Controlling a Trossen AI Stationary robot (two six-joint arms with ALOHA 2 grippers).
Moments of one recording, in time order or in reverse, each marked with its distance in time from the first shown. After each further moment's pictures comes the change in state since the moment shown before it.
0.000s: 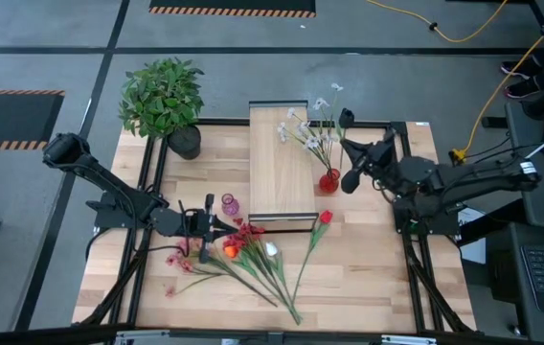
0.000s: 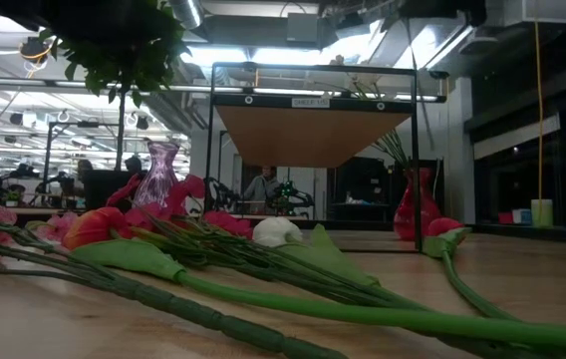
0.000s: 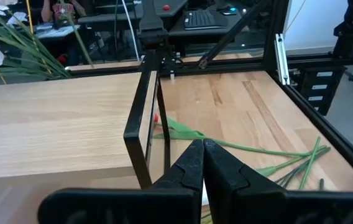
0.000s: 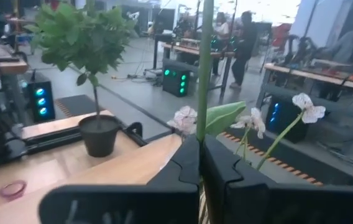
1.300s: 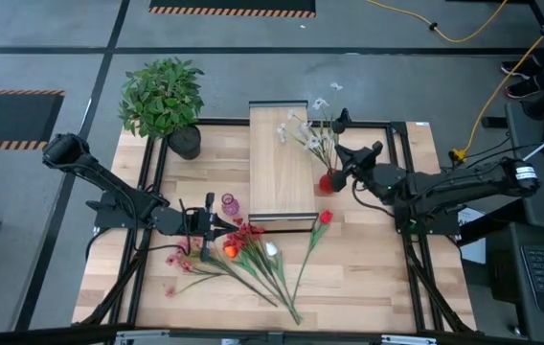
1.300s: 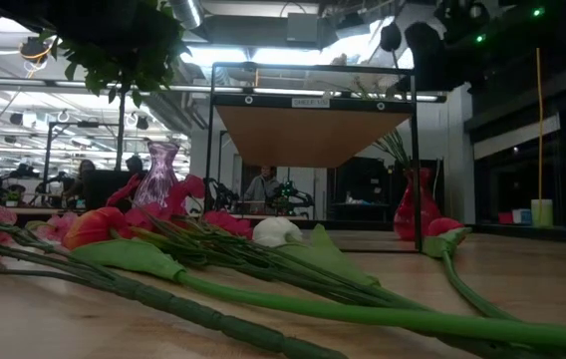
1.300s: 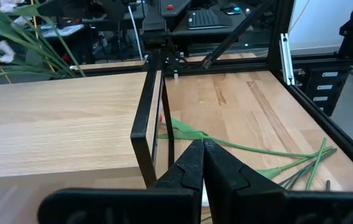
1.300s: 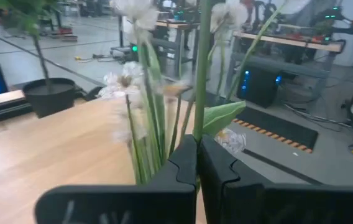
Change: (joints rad) left arm 0.012 0.000 0.000 0.000 0.001 0.003; right arm -0.125 0.096 -0.266 0.213 0.003 0.153
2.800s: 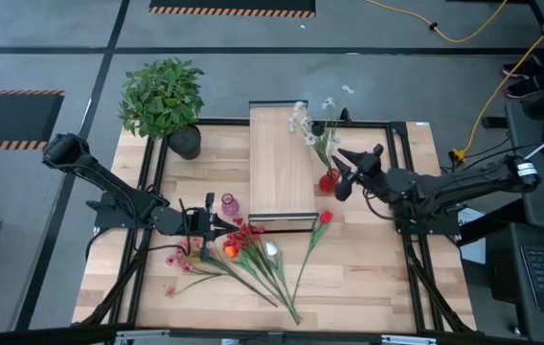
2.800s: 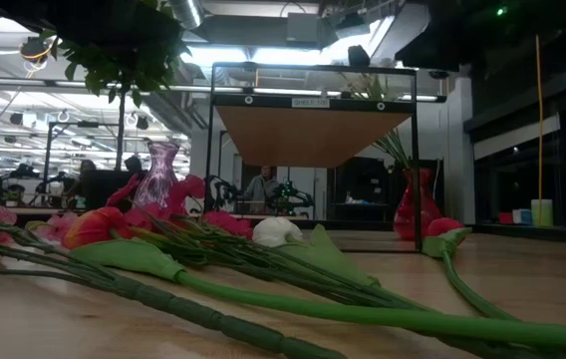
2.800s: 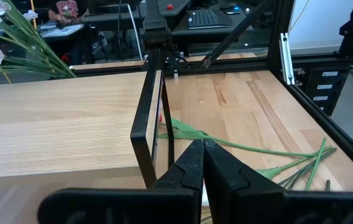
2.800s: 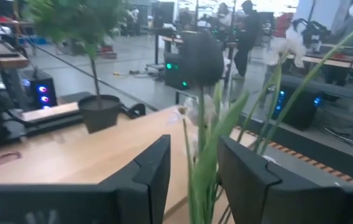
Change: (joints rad) left arm 0.000 0.000 0.000 -0.001 0.000 0.001; right arm 0.123 -0.093 0.000 0.030 -0.040 -0.083
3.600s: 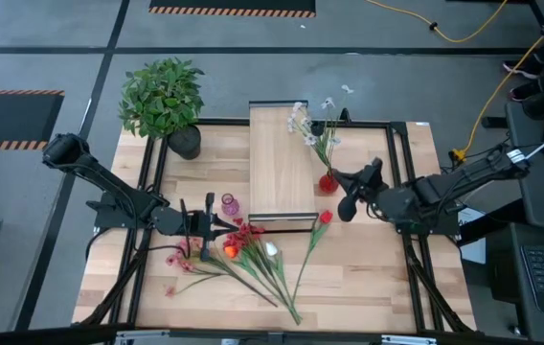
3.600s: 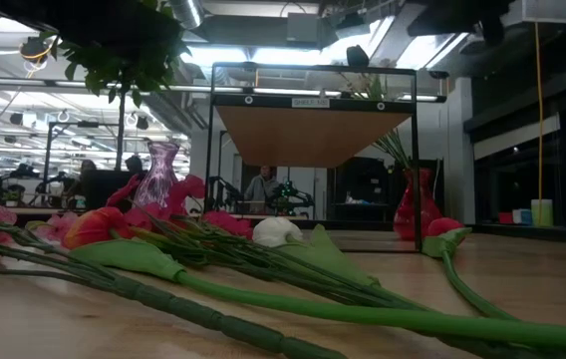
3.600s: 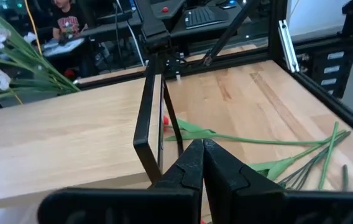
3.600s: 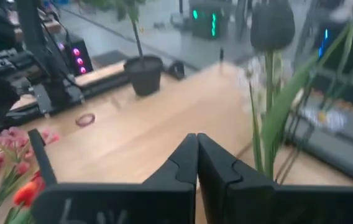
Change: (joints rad) left arm 0.000 0.000 0.000 0.001 -0.002 0.135; right arm 0.252 0.109 0.341 -0.693 0.094 0.527
